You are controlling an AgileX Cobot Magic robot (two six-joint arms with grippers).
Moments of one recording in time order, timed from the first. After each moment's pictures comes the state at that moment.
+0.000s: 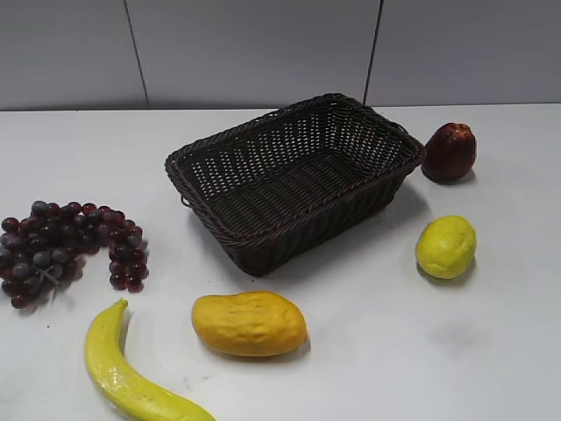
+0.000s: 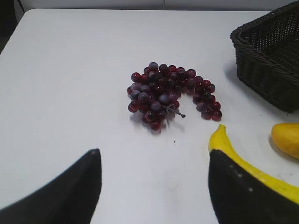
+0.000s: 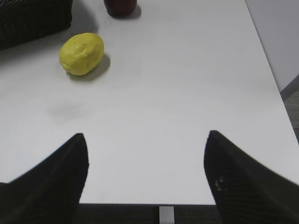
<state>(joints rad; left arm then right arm) -0.03 0.00 -0.49 -0.15 1.09 0.16 0.10 0.02 -0.50 -0.01 1.04 -0.03</state>
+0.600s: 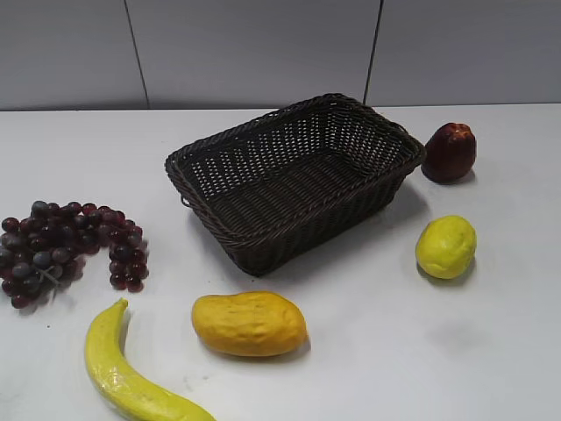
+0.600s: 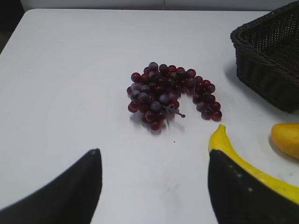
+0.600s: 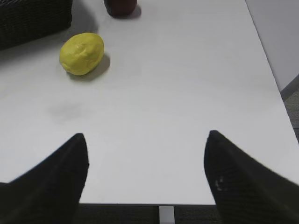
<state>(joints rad) -0.03 0.00 -0.49 -0.15 1.09 0.16 0.10 0.02 -0.50 -0.01 1.04 -0.03</state>
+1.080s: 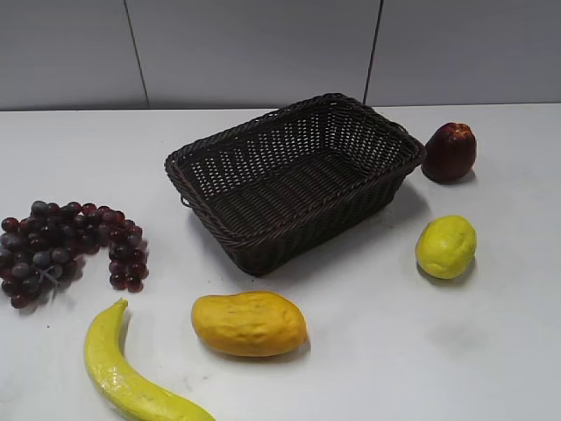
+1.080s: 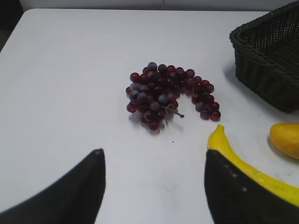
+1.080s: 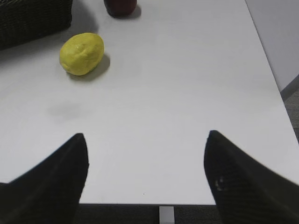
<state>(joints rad) -0.03 0.00 -0.49 -0.15 1.09 0.16 0.10 0.02 -0.50 -0.01 1.04 -0.03</state>
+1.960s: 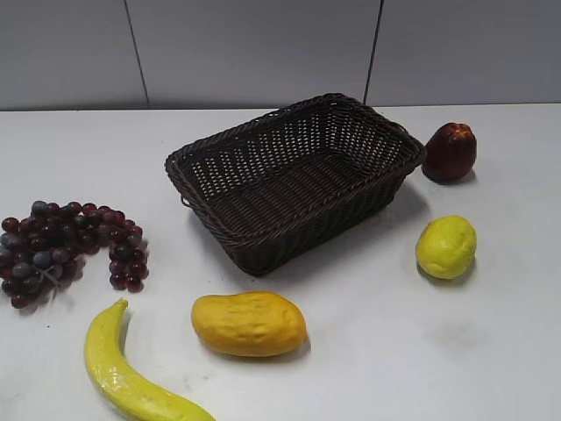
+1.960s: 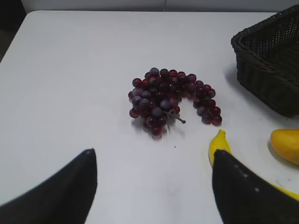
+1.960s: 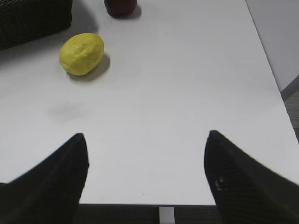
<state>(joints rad) -0.03 0.11 -0.56 -0.14 1.08 0.16 0.10 0.02 -0.50 -0.01 1.04 -0.03</state>
